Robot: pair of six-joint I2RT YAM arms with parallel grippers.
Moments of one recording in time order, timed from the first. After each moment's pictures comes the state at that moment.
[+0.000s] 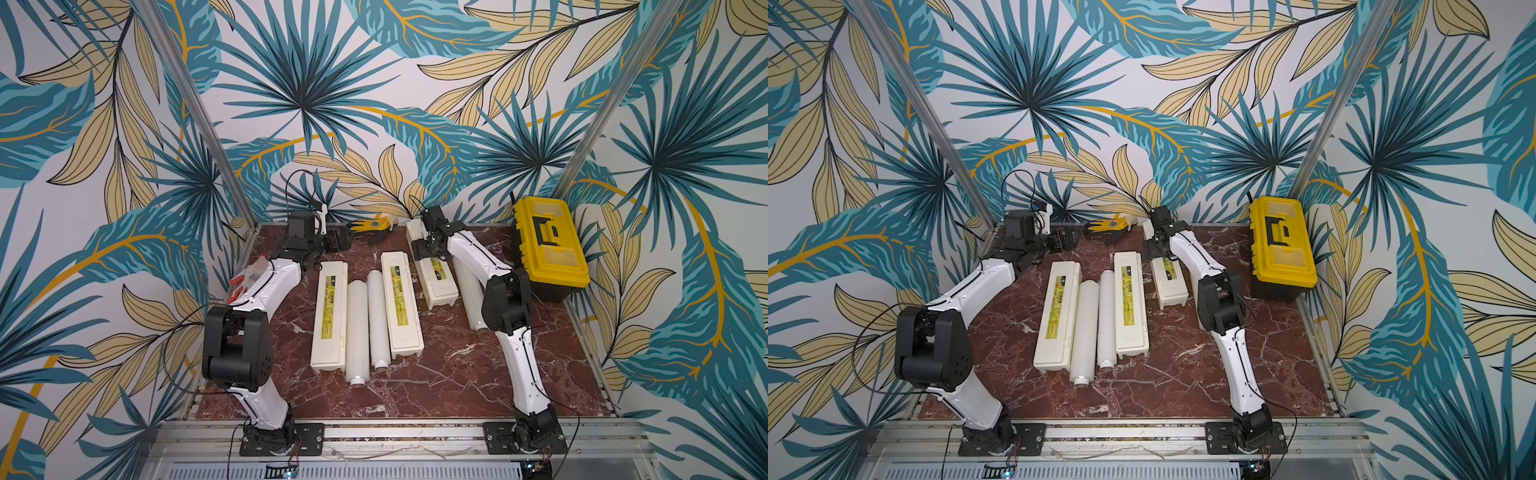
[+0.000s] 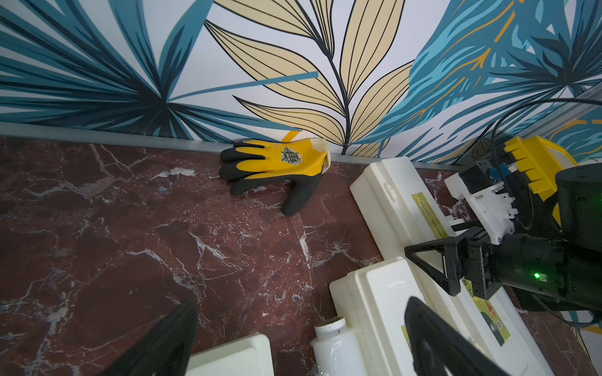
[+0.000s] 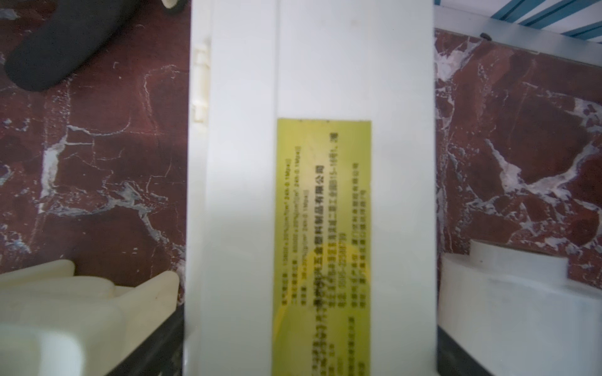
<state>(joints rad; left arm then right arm) -0.12 1.71 1.33 -0.12 0.29 -0.32 0.35 2.44 2.25 -0.85 0.13 0.13</state>
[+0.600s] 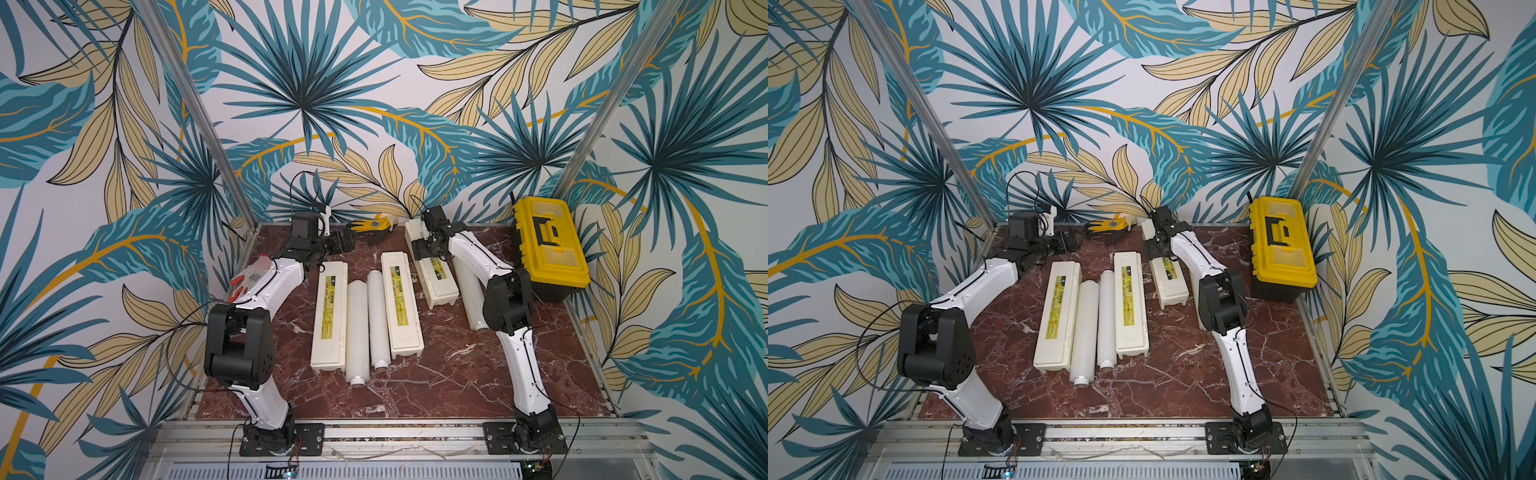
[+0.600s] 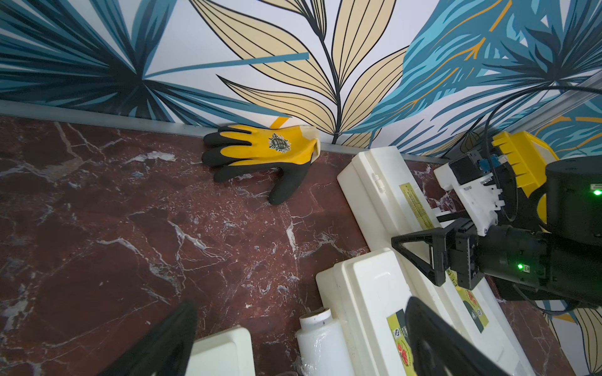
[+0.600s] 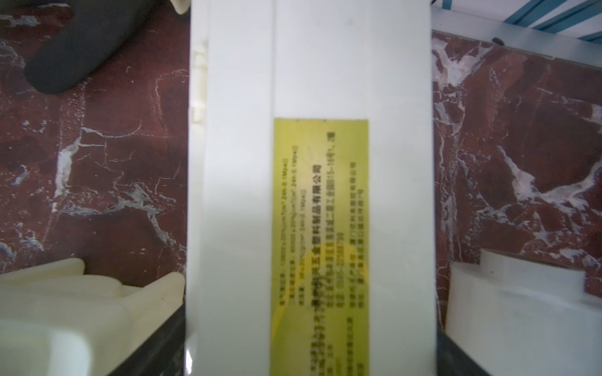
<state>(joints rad) -0.13 1.73 1.36 -0.14 0.32 -0.35 0.35 2.42 2.22 -0.81 0.10 0.12</state>
